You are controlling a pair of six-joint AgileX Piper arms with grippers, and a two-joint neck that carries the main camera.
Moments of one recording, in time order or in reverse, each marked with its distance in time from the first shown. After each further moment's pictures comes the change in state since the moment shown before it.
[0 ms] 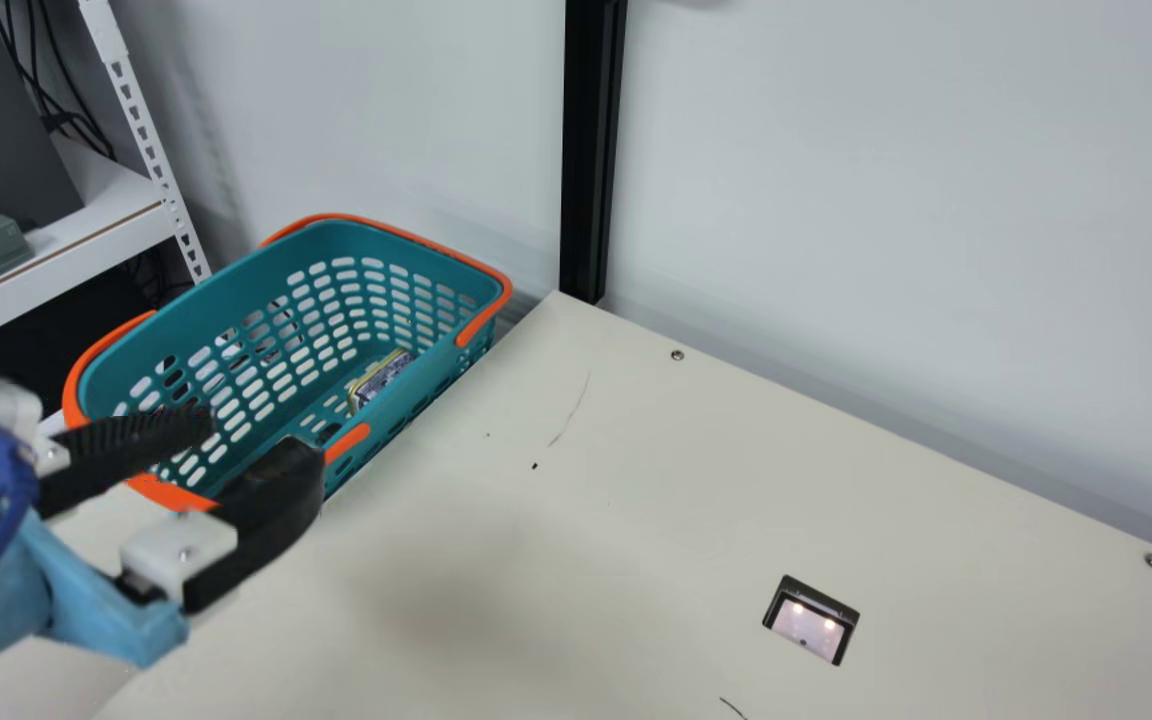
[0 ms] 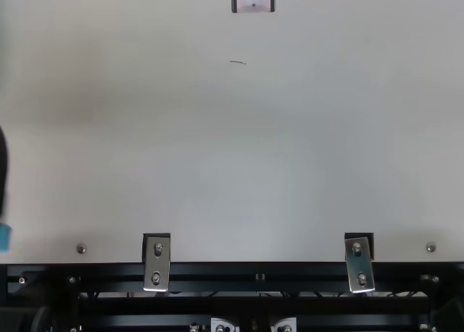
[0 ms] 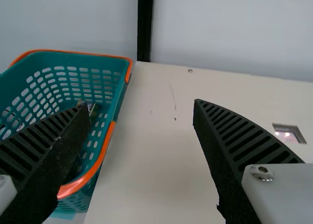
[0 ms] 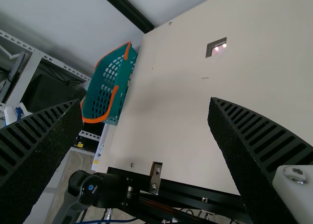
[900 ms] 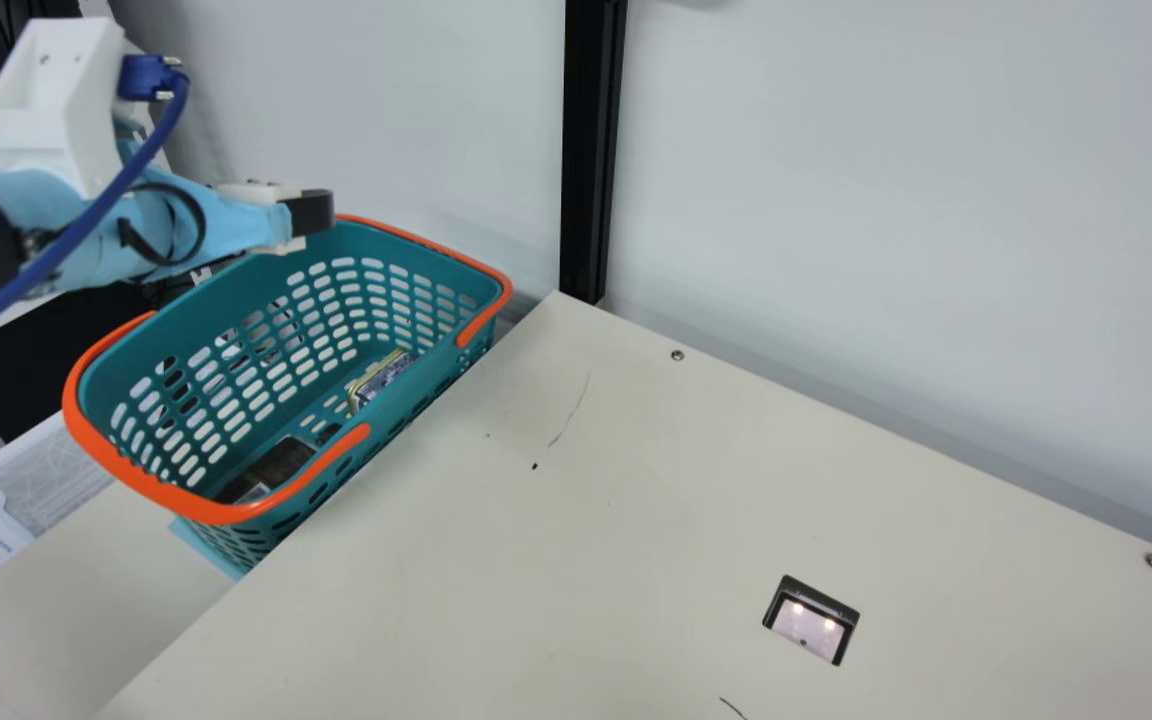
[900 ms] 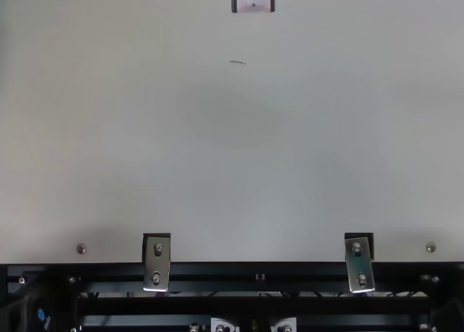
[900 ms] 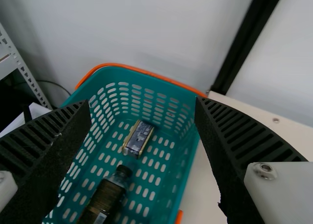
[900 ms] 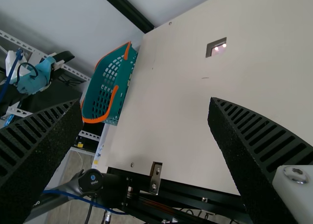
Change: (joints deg) left arm 24.5 47.6 -28.3 -14.6 -10.6 18.0; right arm 0.0 0.0 0.0 0.0 0.0 0.0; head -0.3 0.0
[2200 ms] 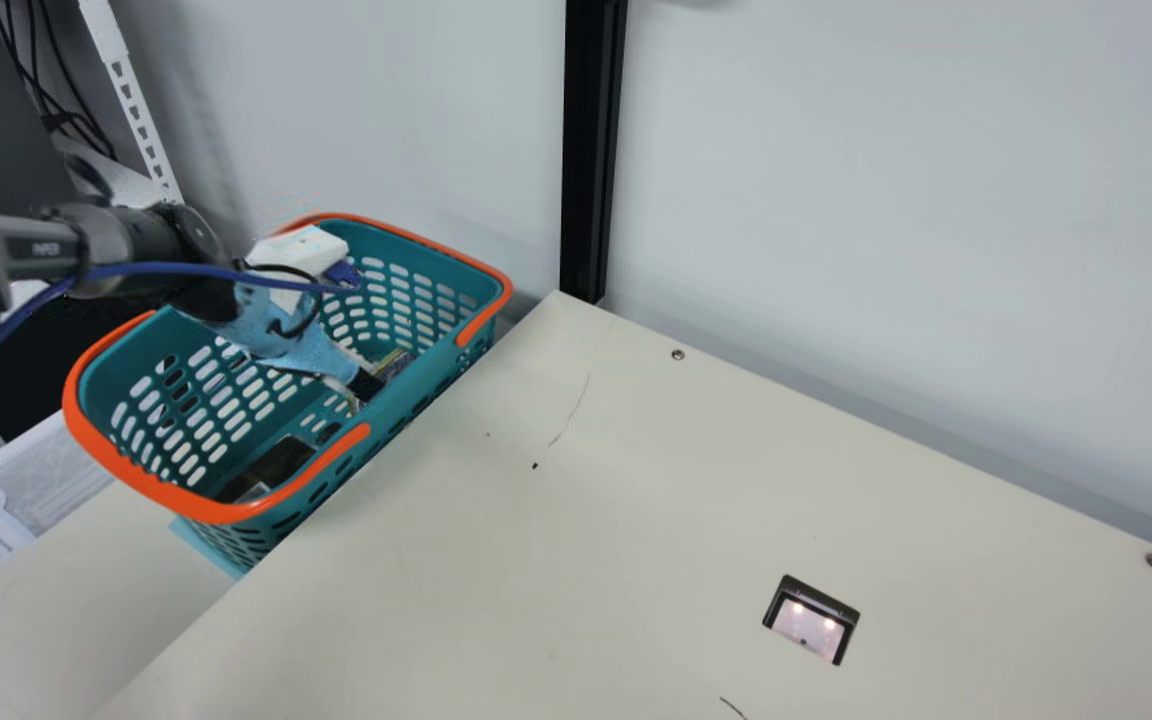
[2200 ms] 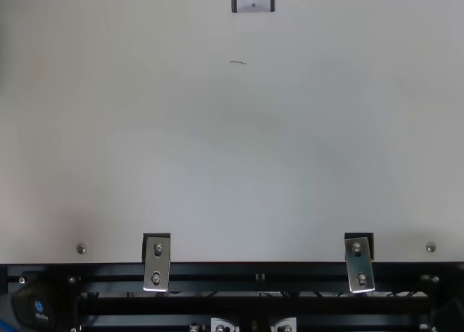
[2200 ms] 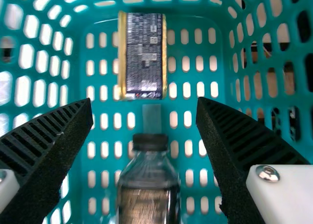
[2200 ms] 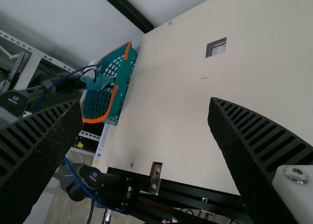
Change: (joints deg) left arm 7.8 53.5 -23.5 -17.9 8.3 49.4; right arm 0.0 0.0 0.0 0.0 0.0 0.0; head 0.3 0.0
